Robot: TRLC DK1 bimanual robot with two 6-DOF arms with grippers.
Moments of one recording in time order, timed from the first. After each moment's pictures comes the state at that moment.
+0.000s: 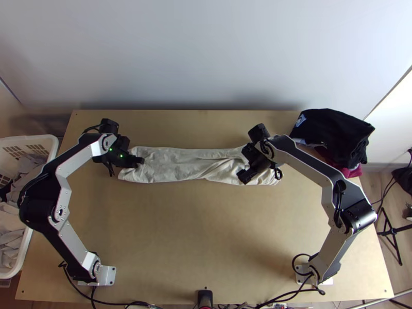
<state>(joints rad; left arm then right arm) -0.03 1.89 1.32 -0.73 0.24 0.07 0.44 1.87 1.37 -0.81 -0.11 -0.24</state>
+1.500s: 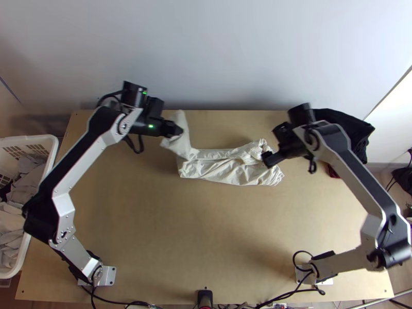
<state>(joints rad) -0.37 1.78 1.78 -0.76 0.48 -0.15 0.29 1.56 1.46 -0.98 -0.10 -0.23</state>
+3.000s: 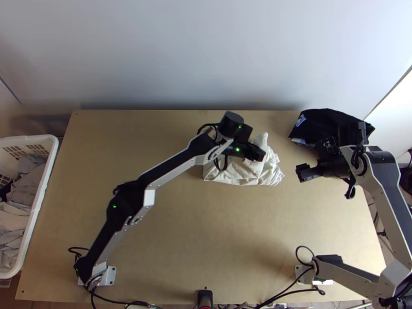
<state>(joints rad) -0.80 2.34 2.22 -0.38 0.48 -0.38 0.05 1.25 1.25 -1.07 -0.10 -0.23</state>
